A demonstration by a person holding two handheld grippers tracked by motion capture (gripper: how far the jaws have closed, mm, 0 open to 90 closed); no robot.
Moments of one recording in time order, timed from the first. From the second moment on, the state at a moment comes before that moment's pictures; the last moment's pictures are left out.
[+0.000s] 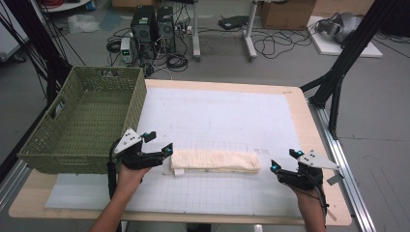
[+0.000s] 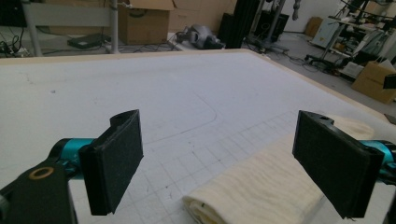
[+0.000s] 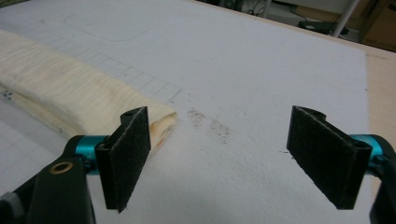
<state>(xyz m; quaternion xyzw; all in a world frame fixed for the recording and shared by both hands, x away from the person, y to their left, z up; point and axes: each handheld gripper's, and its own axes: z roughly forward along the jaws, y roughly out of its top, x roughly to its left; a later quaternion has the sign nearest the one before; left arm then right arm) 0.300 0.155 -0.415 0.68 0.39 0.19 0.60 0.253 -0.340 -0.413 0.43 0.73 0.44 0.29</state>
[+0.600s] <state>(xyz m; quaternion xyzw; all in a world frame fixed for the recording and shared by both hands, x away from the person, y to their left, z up) 0.294 0.162 -0.412 0.68 0.39 0.18 0.59 0.254 -0.348 -0.410 0.46 0.71 0.44 0.32</state>
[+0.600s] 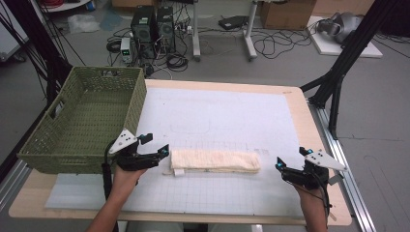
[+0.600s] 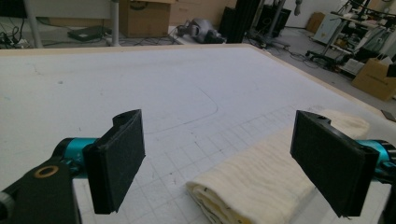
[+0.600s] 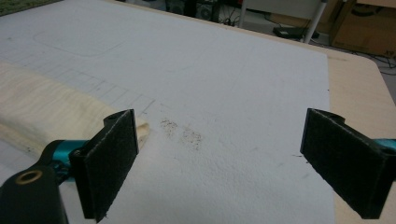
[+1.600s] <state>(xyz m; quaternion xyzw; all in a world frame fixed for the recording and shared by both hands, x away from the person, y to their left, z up) 0.310 0.120 -0.443 0.76 0.43 0.10 0.48 0.255 -0.345 -0.422 0.46 0.72 0.43 0.29</state>
